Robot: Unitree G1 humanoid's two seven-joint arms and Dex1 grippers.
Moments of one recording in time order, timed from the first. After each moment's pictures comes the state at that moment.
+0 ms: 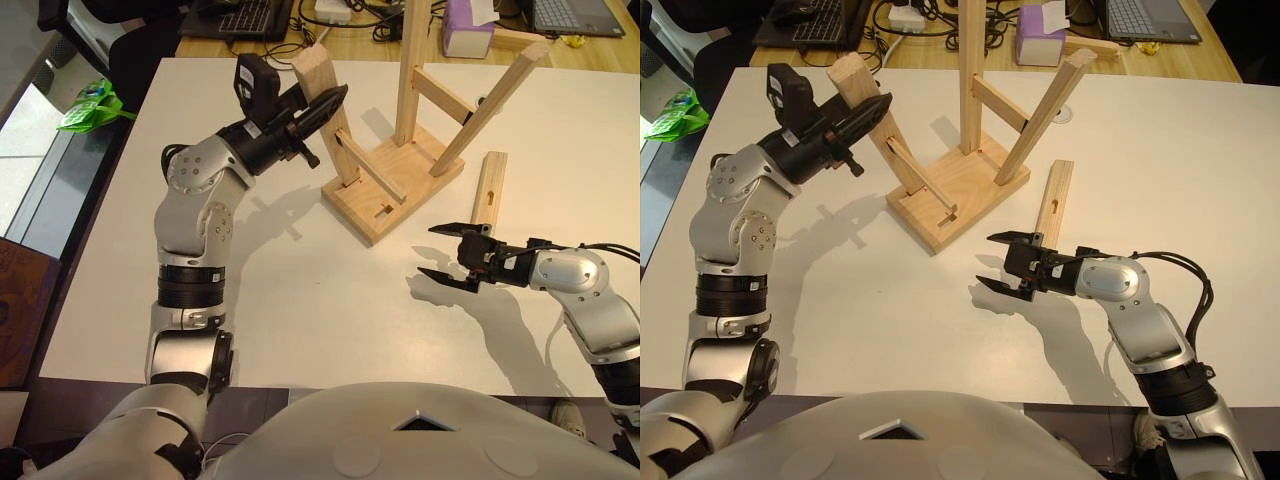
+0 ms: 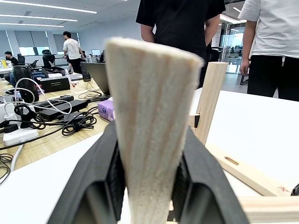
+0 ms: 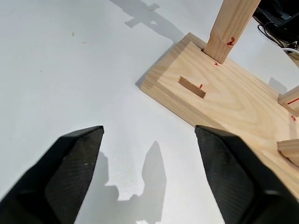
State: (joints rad) left arm -0.41 0.36 -0.01 -0.02 -0.42 0.32 -0.71; right arm 0.06 -0.70 0.24 -0.30 0.08 0.14 0.89
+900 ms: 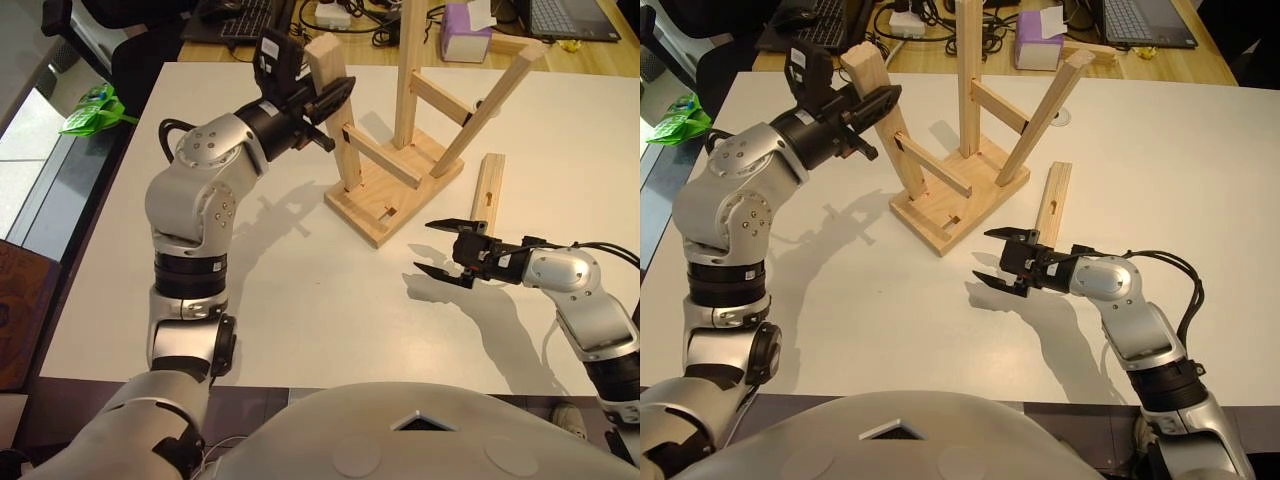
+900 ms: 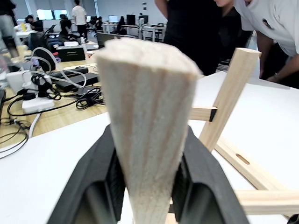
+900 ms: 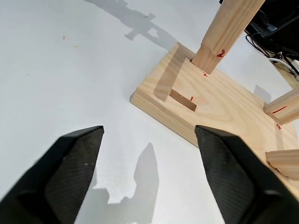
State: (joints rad) left arm -0.50 0.34 -0.02 -0.17 -0.44 0.76 -0.42; right arm 0.05 -0.67 0.26 -0.27 0.04 0.08 0.86
